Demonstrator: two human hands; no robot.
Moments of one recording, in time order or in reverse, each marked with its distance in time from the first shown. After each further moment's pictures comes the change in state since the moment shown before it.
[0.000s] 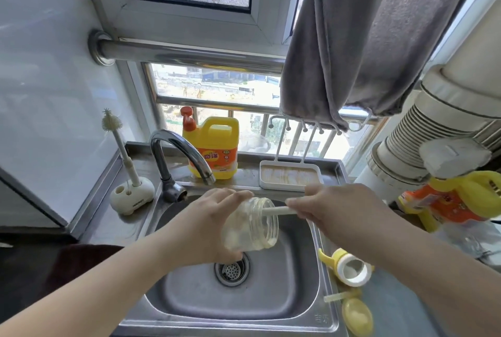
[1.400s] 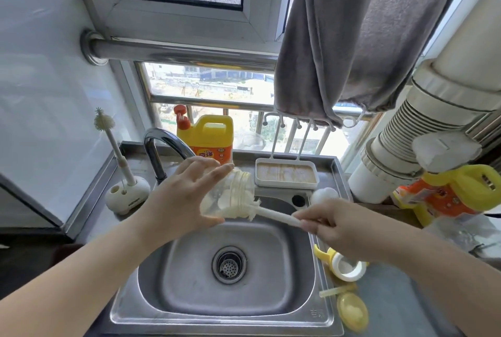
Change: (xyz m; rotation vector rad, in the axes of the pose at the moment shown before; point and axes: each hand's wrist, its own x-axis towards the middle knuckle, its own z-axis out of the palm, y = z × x) left_hand 0.008 -0.016 -0.024 0.295 0.319 0.139; right_hand -0.016 0.022 0.030 0.712 -0.199 0.193
